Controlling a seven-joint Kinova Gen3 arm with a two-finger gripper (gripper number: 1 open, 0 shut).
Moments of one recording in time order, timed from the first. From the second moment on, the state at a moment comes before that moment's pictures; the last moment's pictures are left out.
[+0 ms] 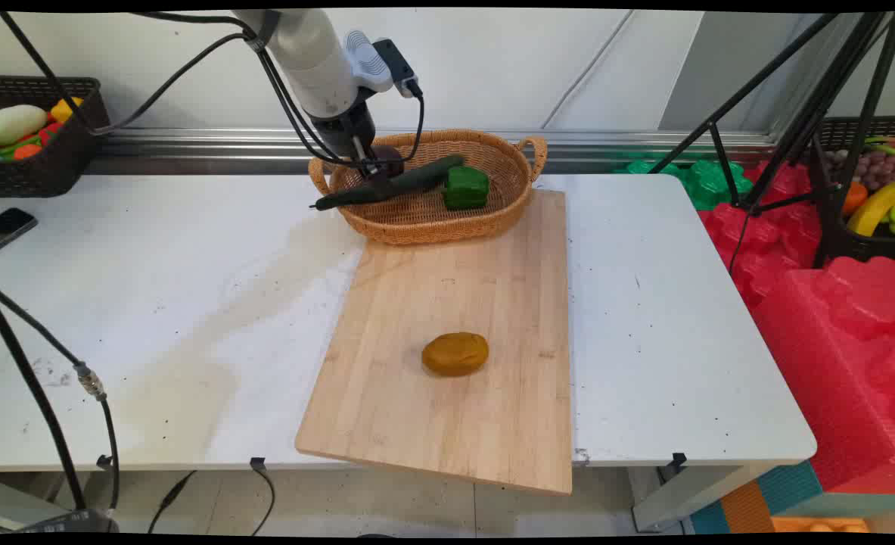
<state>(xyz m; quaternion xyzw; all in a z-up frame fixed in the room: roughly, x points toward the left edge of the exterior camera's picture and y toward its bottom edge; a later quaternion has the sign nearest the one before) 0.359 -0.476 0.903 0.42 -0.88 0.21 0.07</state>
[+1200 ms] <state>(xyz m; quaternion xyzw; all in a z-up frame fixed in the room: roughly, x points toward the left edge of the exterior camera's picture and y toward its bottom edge) 0.331 -0.361 0.967 0.34 -0.92 0.14 0.14</state>
